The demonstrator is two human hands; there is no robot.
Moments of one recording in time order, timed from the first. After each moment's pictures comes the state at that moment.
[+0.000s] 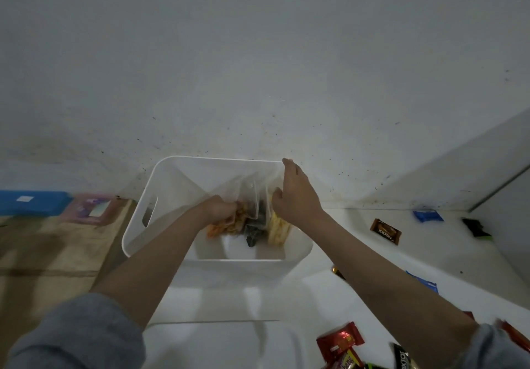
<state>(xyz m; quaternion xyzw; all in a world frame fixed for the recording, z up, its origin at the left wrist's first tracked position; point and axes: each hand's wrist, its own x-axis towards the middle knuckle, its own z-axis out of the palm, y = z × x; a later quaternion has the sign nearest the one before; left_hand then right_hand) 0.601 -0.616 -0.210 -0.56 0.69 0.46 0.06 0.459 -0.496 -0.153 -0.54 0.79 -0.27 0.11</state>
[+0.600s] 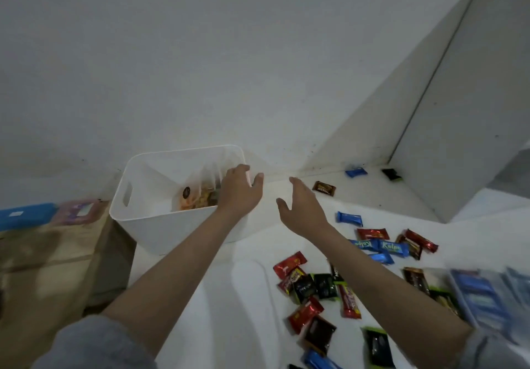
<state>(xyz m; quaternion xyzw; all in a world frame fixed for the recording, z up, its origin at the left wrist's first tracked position) 0.560 -0.400 -0.119 -0.43 0.81 0.33 -0.23 0.467 -0.286 -0.141 -0.45 0.83 -0.31 0.09</state>
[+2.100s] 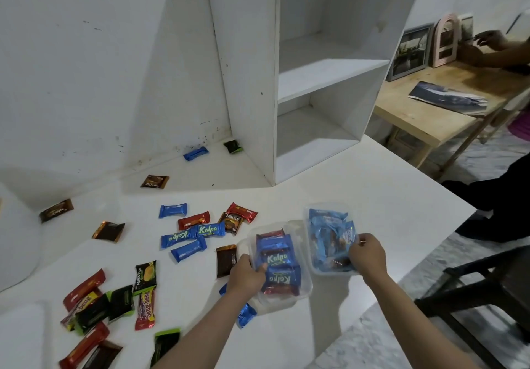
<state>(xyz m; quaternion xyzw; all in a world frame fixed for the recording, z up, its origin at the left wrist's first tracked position) 0.288 0.002 -0.295 -0.42 0.79 0.44 0.10 0.142 0.209 -0.274 0.08 0.89 -0.43 0.14</state>
